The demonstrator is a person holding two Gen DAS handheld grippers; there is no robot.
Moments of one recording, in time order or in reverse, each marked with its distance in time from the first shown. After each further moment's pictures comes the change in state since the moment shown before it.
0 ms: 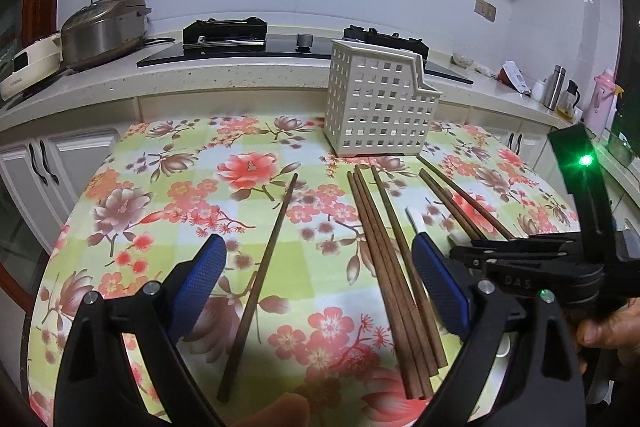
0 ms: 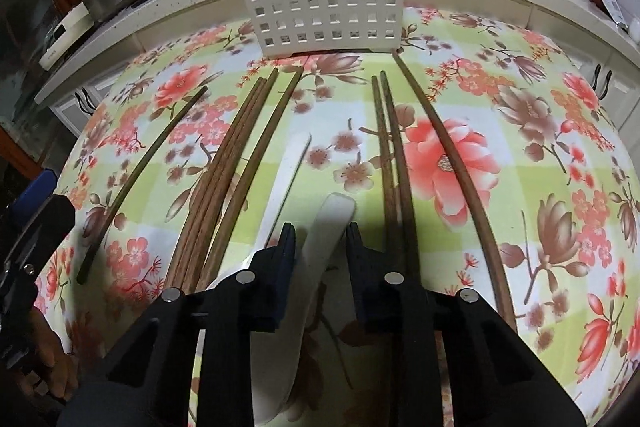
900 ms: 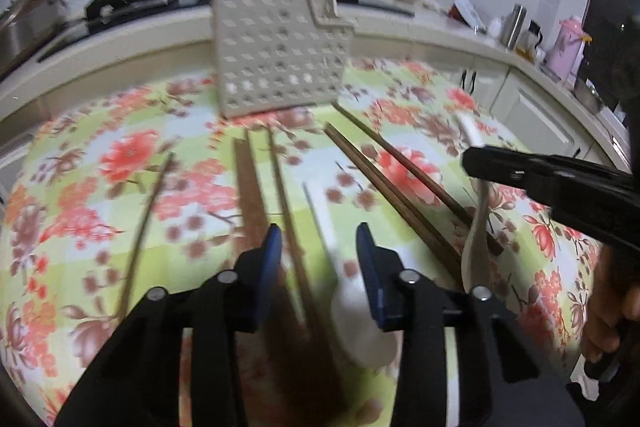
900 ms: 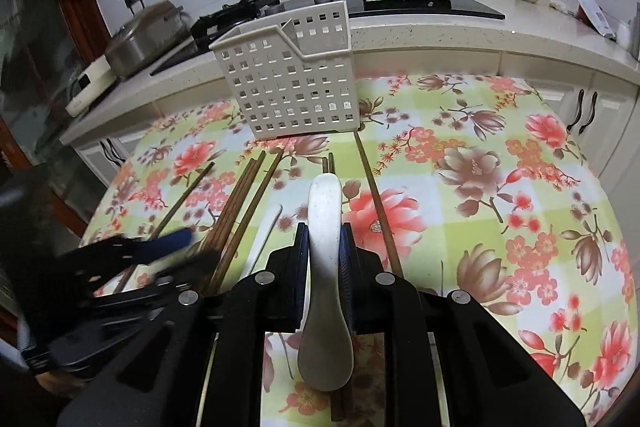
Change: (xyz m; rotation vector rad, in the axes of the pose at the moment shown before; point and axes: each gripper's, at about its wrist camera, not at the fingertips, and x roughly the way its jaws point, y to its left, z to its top) left arm 0.072 -0.085 0.014 0.120 0.246 -0.166; right arm -0.074 -0.059 0.011 0.040 -0.193 0.097
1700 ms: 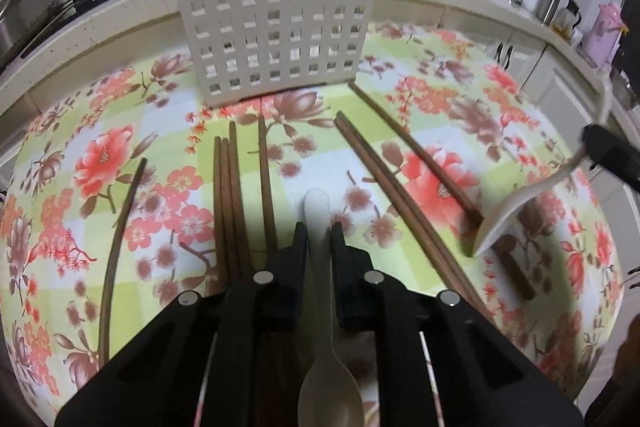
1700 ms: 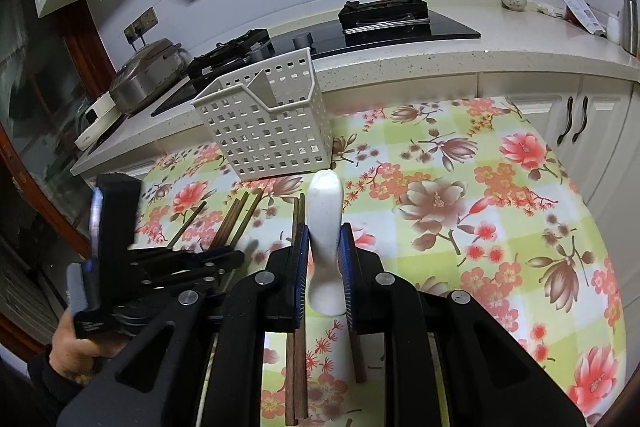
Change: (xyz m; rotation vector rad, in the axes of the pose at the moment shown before) left arm 0.050 -0.007 0.037 -0.040 0.134 0.086; right arm -0.026 -0.045 0.016 0.035 -0.094 0.024
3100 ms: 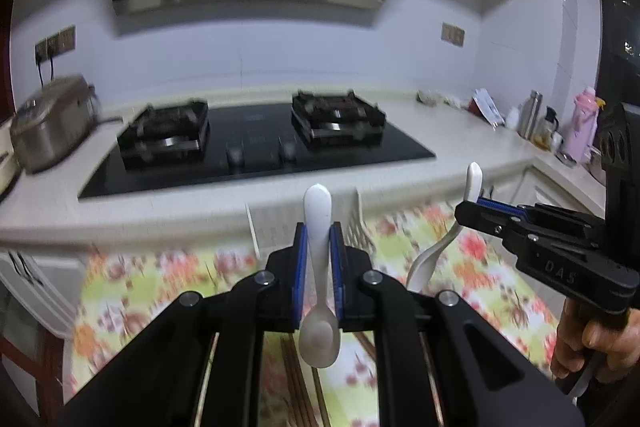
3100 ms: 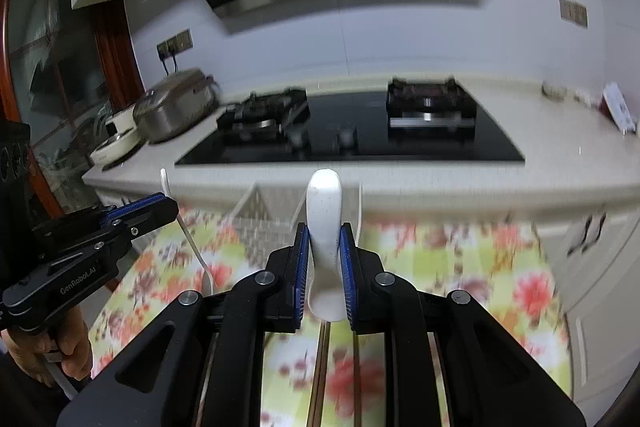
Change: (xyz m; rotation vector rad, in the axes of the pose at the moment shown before) left arm -0.168 0.017 0.117 0.012 -0.459 0.031; right arm -0.006 0.052 0.139 -0.169 -0.145 0.044
